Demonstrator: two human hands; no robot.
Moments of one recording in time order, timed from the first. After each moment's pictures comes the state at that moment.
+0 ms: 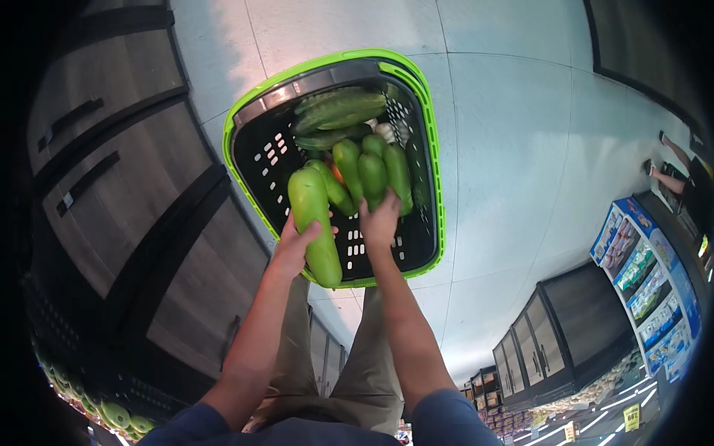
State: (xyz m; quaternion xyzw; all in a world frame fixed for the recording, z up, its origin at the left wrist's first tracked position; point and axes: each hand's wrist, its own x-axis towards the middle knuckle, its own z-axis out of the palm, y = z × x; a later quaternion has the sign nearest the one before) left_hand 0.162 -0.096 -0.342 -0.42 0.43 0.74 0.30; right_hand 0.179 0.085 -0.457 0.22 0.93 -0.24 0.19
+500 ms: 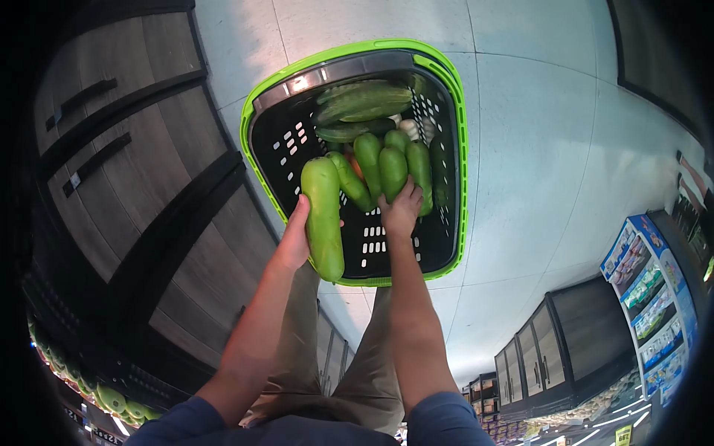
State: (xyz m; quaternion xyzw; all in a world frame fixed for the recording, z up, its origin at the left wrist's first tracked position) left_hand 0.166 -0.120 -0.358 -0.47 0.39 0.74 0.30; right_hand 0.177 0.093 -0.490 0.19 0.93 -0.18 0.26
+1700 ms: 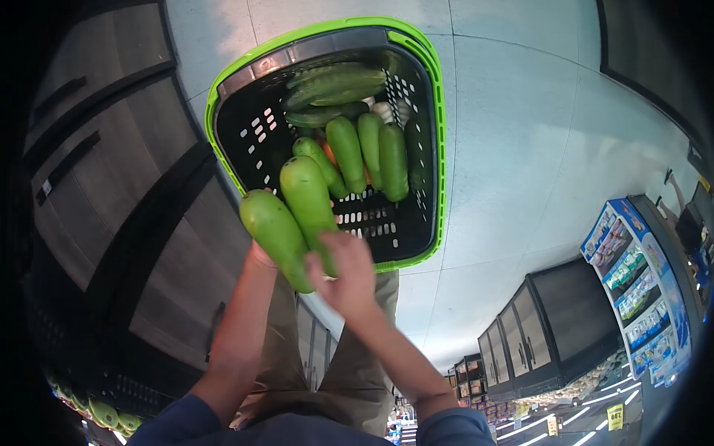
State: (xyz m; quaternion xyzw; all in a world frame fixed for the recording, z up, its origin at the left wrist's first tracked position) left_hand 0.249 -0.112 -0.410 -0.46 0.16 0.85 0.21; right_hand 0.170 0.069 -0.283 0.02 0.86 -0.46 0.23
